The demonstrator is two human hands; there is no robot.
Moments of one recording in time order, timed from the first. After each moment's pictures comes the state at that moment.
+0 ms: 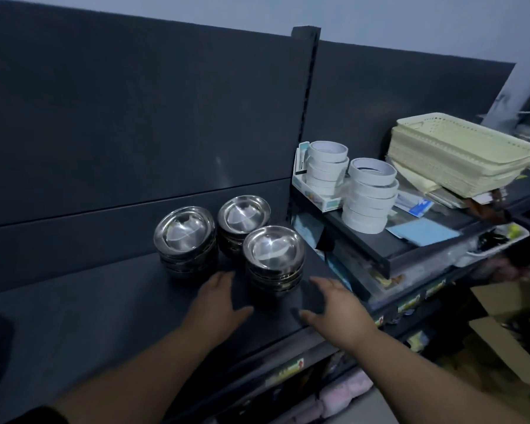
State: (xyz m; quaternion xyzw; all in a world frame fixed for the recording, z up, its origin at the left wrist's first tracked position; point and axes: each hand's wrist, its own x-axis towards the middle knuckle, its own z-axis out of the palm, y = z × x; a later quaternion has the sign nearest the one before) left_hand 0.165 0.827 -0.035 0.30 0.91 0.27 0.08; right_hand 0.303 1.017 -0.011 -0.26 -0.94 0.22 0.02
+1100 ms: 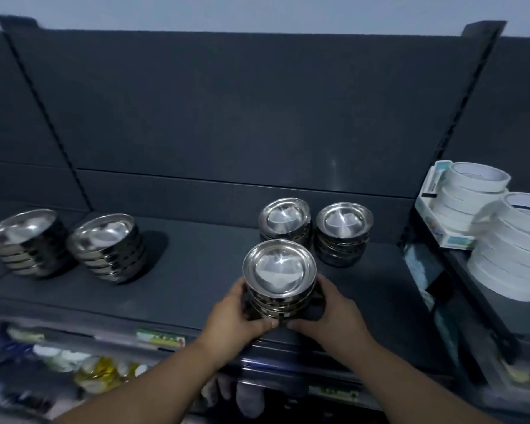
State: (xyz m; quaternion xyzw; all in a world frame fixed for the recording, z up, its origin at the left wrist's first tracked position) left_hand 0.246 0.763 -0.040 0.02 0.79 0.61 0.07; right_hand 0.251 0.966 -0.022 0.05 -0.88 0.47 0.02
